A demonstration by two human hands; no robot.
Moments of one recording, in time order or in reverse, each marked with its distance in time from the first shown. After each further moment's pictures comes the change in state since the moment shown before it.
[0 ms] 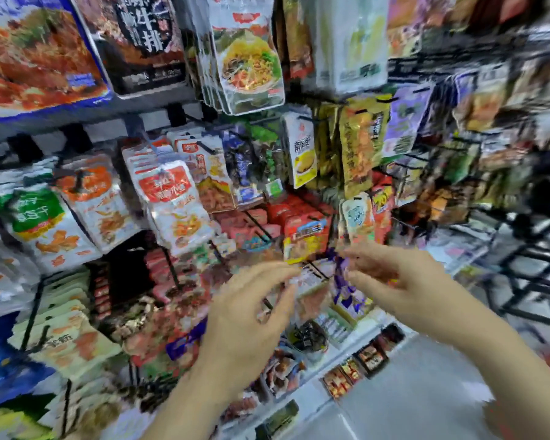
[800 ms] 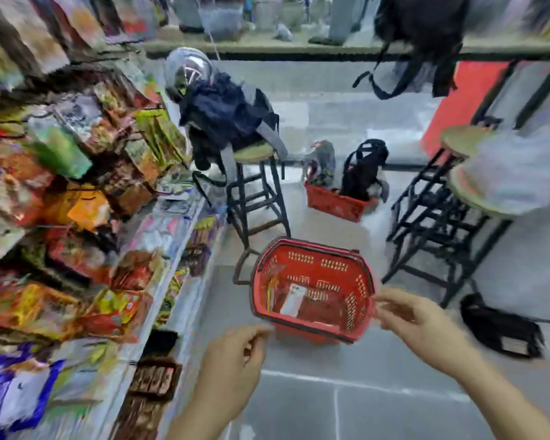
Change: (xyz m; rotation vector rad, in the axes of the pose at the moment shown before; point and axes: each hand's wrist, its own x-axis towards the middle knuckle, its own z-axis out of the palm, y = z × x) left_hand -0.047 0.264 0.526 -0.212 -0.938 0.056; right_hand -0.454 0.386 -0.227 0.188 0.619 1.080
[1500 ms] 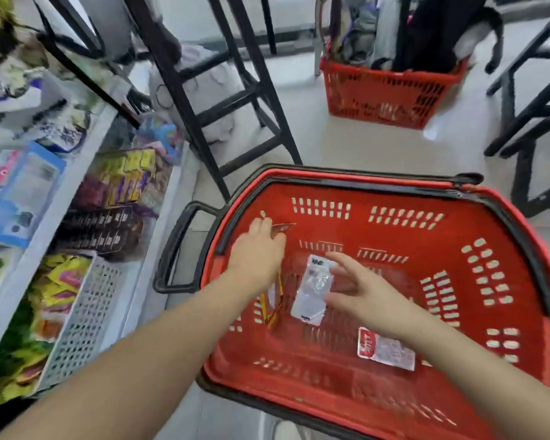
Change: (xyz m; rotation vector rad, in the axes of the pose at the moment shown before) left_hand 0.429 -0.330 0.402 1.101 -0.464 0.174; right_hand 0.432 0.344 0.290 0.222 -0.342 0.141
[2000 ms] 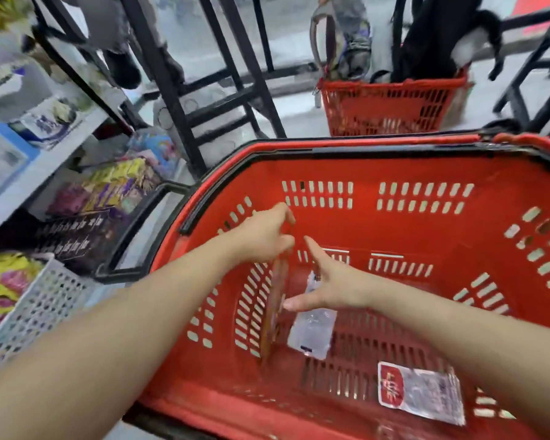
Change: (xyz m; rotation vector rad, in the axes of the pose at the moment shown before) left_hand 0.063 0.016 0.056 -0.679 0.081 0.065; right_hand 0.117 0.083 0.038 -0.168 -0.183 -0.185
